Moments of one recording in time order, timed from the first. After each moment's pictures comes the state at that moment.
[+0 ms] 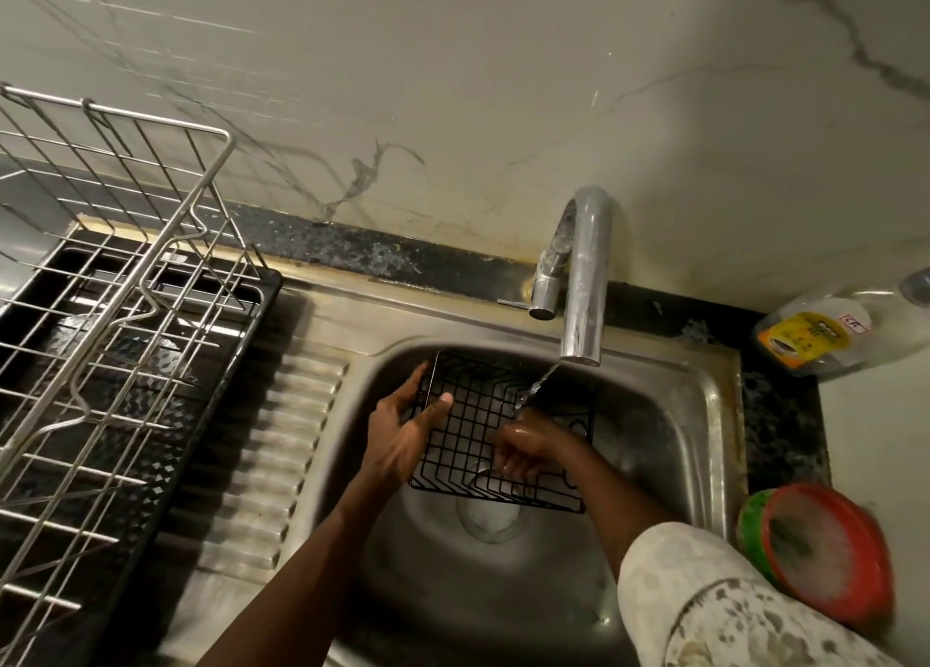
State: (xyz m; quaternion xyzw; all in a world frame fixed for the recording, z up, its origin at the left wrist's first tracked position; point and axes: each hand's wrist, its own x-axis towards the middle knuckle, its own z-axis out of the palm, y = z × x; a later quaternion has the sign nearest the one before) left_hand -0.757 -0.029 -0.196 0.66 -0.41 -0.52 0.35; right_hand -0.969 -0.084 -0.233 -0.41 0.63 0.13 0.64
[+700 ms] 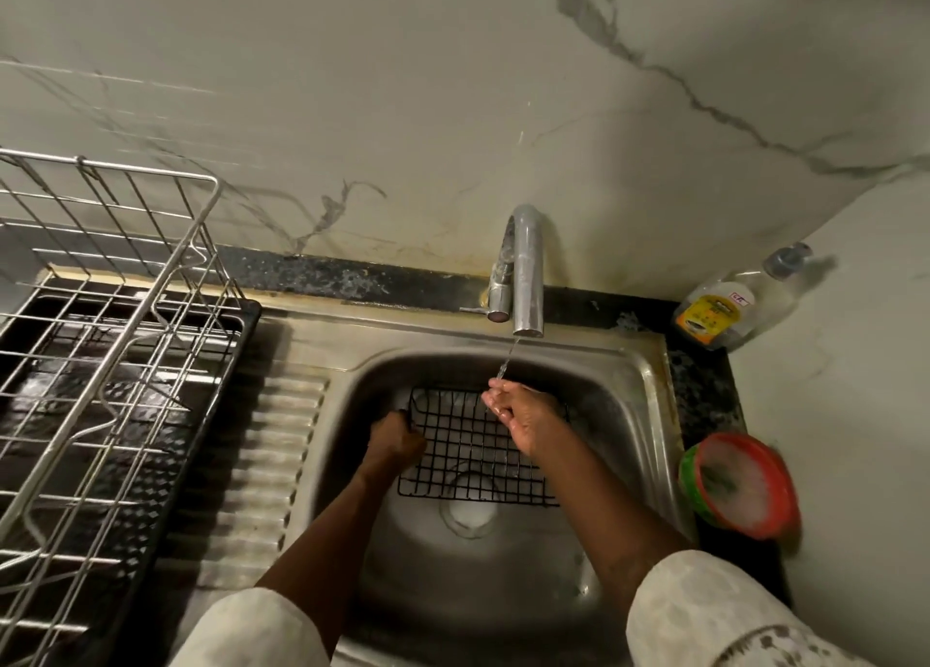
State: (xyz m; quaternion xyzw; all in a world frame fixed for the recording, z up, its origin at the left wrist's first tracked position) left_hand -0.773 -0.044 -0.195 0.74 -0.50 -0.45 0.05; right_hand -0.960 -0.071 -0.154 -0.06 0.64 -0.40 0.65
